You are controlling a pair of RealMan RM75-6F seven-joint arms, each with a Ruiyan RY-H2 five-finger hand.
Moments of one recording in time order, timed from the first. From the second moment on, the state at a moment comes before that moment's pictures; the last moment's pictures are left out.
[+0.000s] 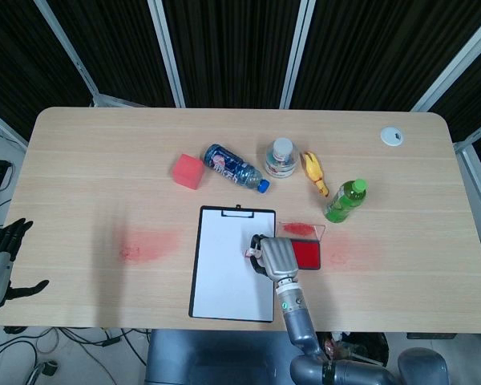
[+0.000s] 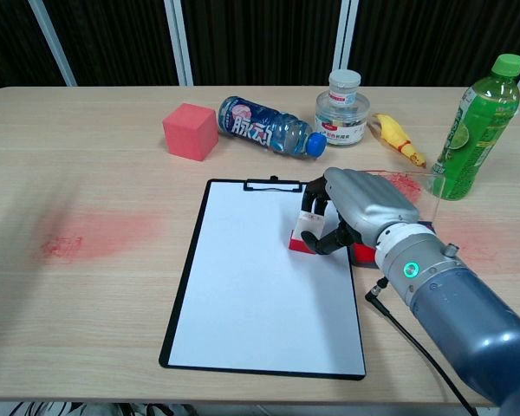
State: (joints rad) left arm -0.12 -1.02 -0.04 -1.80 1.36 1.35 0.02; right arm 0.57 -2.06 0.24 -1.28 -1.08 1.19 -0.51
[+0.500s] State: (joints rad) left arm -0.13 -1.02 -0.04 -1.80 1.35 1.34 0.01; right arm 0.57 -2.08 0.23 -1.26 -1.08 1.18 -0.53
